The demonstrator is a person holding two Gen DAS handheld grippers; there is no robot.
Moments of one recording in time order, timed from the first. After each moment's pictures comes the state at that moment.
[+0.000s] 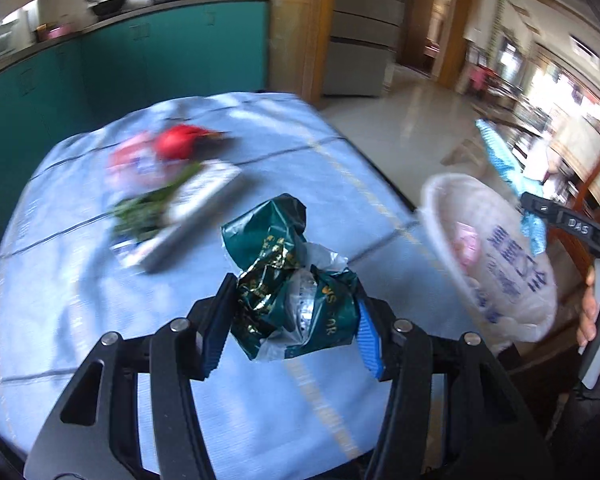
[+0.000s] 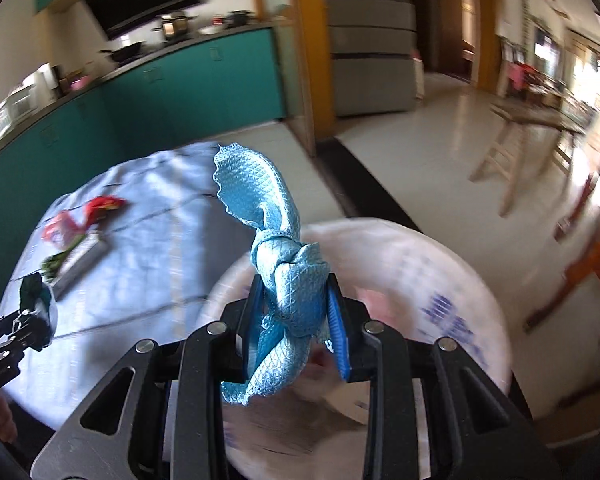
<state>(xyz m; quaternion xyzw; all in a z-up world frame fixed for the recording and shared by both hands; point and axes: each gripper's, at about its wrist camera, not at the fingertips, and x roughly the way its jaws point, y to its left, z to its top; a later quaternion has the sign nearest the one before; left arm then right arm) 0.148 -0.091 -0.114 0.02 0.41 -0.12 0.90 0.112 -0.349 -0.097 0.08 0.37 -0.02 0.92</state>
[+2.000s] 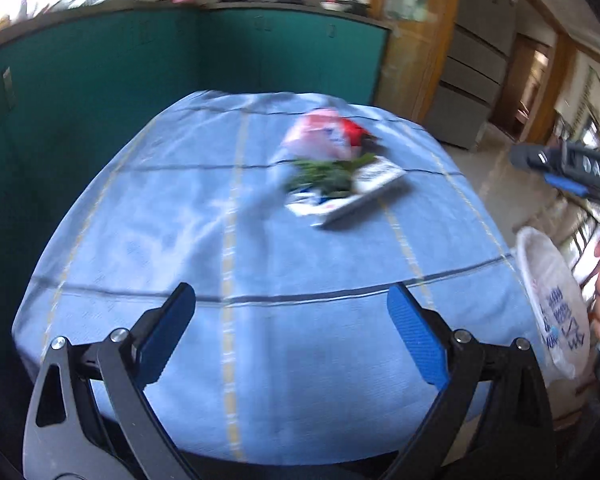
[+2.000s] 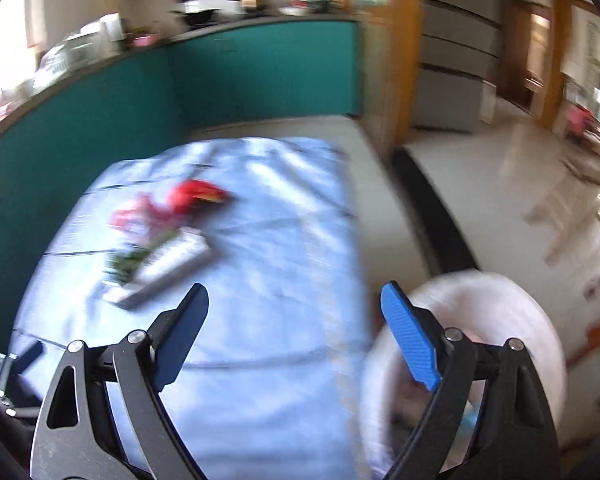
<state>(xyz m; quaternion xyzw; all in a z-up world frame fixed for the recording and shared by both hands) 0.089 0.036 -0.129 -0.09 0.38 0.07 0.92 0.172 -0.180 -0.059 0.00 0.38 0.12 0.92</state>
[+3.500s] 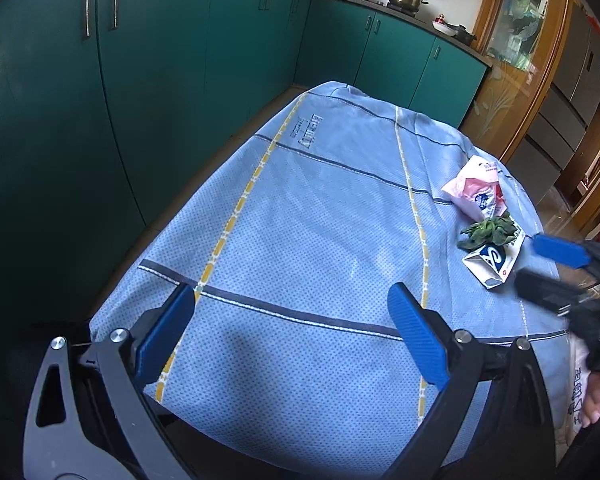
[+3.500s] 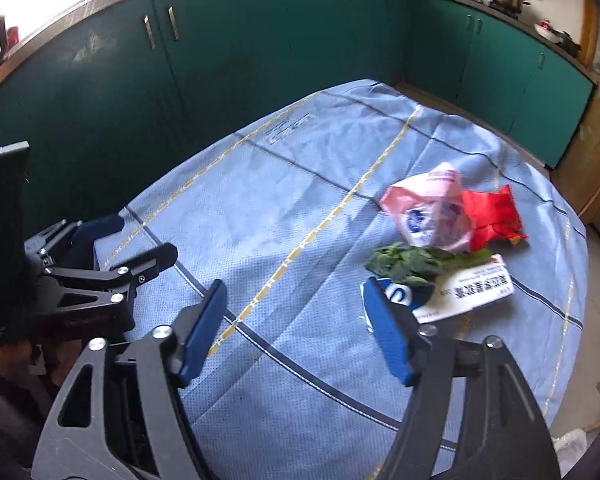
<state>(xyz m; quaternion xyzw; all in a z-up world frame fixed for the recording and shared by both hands) 0.078 0.160 -0.140 -0.18 0.39 0.20 0.88 0.152 0.016 -0.084 -0.17 0.41 0.41 0.79</state>
